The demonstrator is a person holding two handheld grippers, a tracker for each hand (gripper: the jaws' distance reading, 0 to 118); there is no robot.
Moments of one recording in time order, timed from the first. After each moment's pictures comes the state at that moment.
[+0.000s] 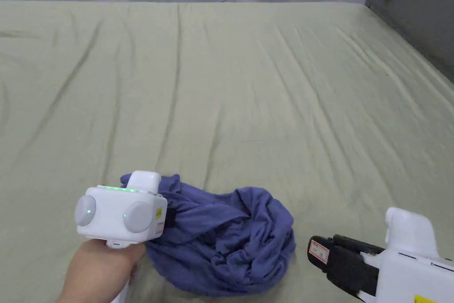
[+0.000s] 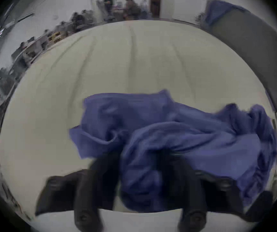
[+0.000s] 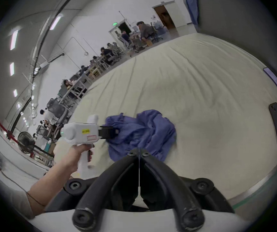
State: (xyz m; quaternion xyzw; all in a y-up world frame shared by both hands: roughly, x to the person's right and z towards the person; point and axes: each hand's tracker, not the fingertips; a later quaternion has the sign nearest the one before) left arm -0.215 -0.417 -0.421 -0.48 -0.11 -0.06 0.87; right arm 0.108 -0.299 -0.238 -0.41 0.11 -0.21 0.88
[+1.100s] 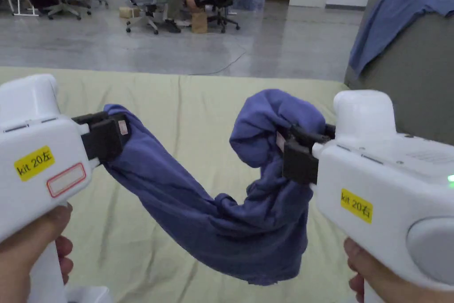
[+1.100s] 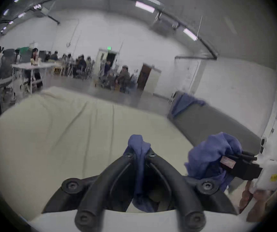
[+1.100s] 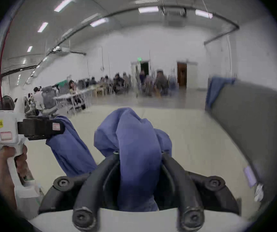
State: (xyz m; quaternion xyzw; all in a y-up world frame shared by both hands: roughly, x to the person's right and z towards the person) left arm -0.280 -0.104 -0.323 -0.14 -0.14 0.15 0.97; right arm 0.034 -0.095 -0.285 -0.14 0.10 0.02 0.99
